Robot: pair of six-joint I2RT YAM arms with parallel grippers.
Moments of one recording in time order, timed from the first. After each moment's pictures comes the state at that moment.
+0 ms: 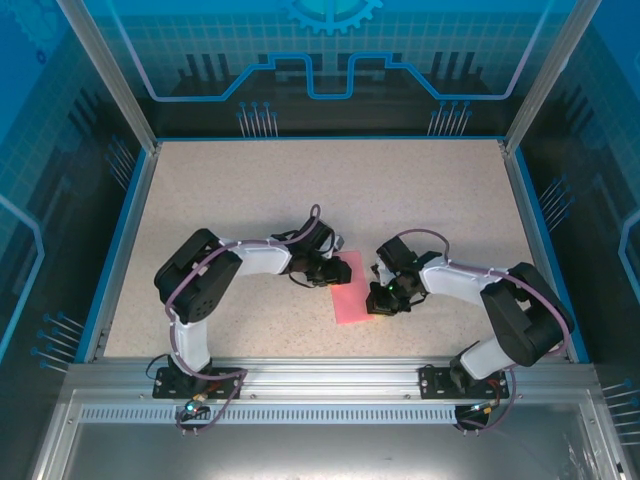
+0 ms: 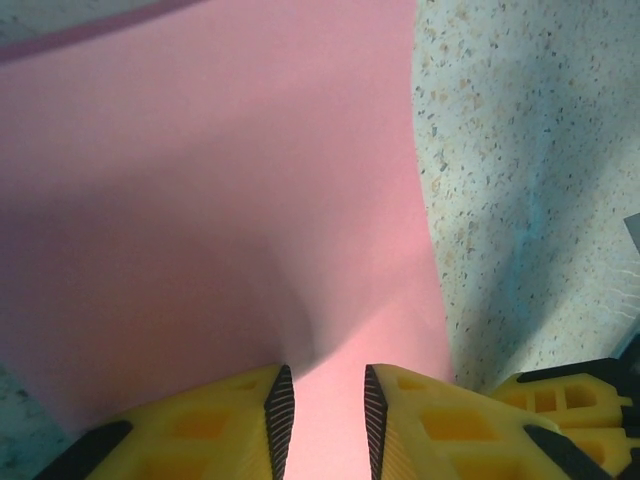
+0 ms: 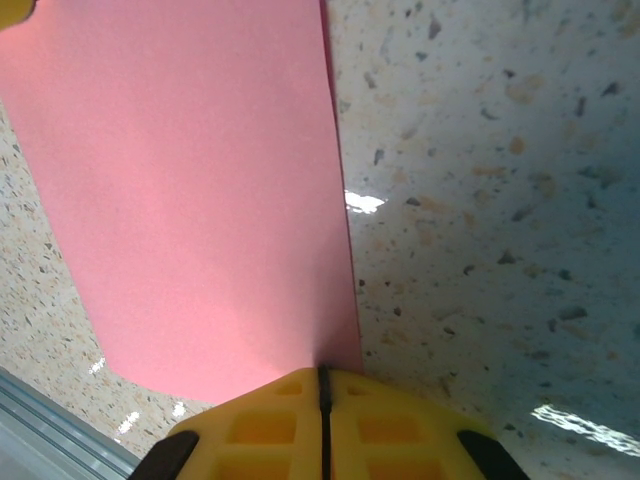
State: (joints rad) left arm -0.66 1.90 1.02 -0.15 0.49 -0.71; right arm 0.56 1.50 0.67 -0.54 -0.41 0.58
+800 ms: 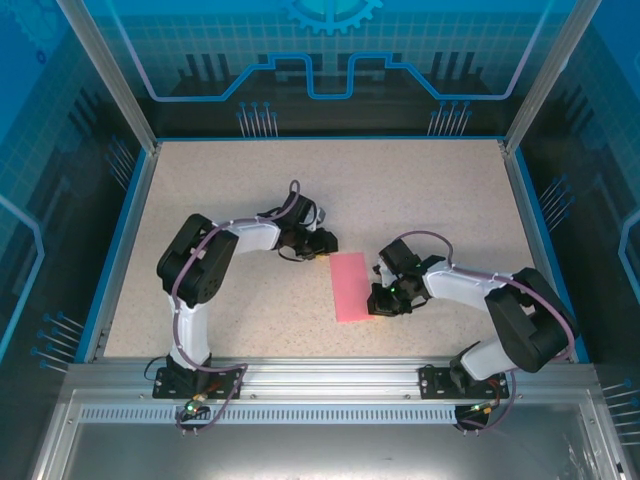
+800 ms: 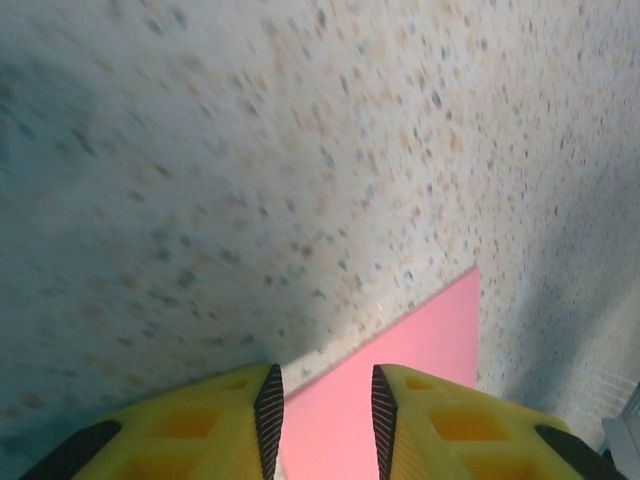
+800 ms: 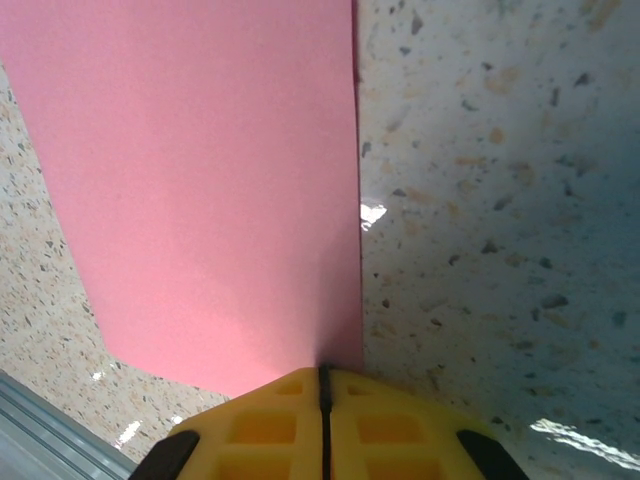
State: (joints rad) left arm -0.46 2.00 1.17 -0.17 0.49 -0.69; right arm 0.56 1.46 0.62 -0.50 -0.41 0.59
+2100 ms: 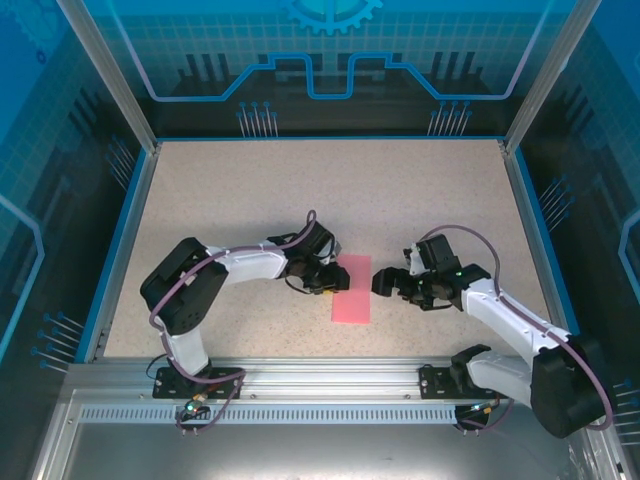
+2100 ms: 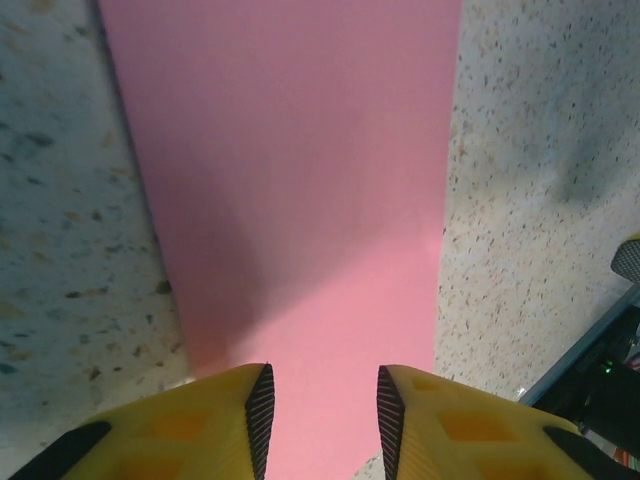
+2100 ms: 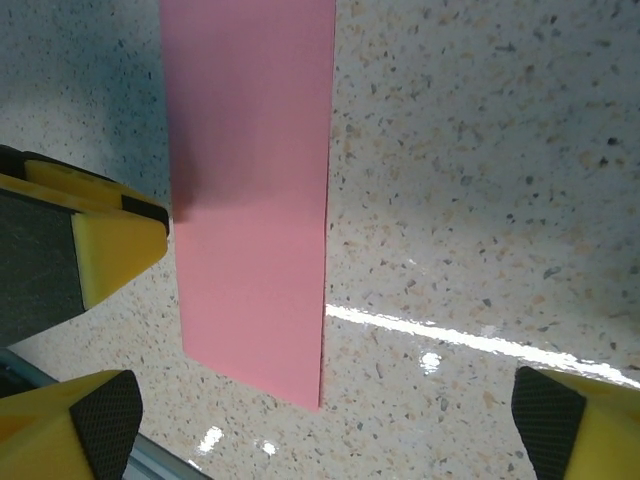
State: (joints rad) left arm -0.71 1.80 1.00 -0.29 0.47 -0.78; right arm 0.37 1.10 0.55 -0.53 -0.41 0.61
